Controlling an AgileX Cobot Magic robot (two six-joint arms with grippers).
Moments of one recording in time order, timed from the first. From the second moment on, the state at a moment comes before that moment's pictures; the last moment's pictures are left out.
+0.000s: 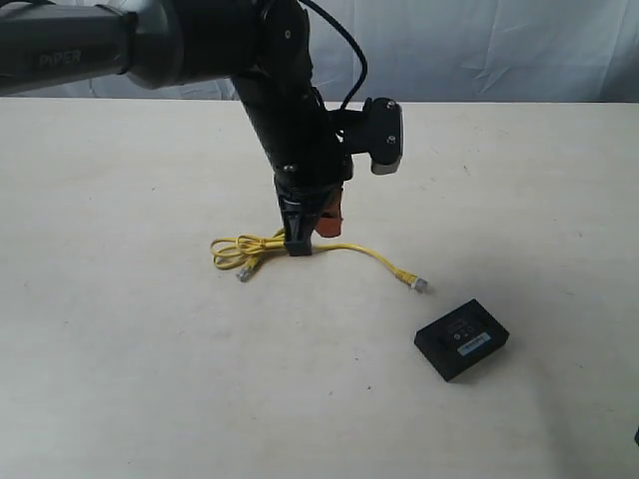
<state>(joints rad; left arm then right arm) -0.69 2.08 -1.70 -0.24 1.05 1.11 0.19 0.01 0.00 0.01 0.36 -0.04</state>
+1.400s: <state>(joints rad) -0.74 2.26 -1.82 -0.28 0.89 1.39 0.19 0.01 0.00 0.01 0.36 -0.04</state>
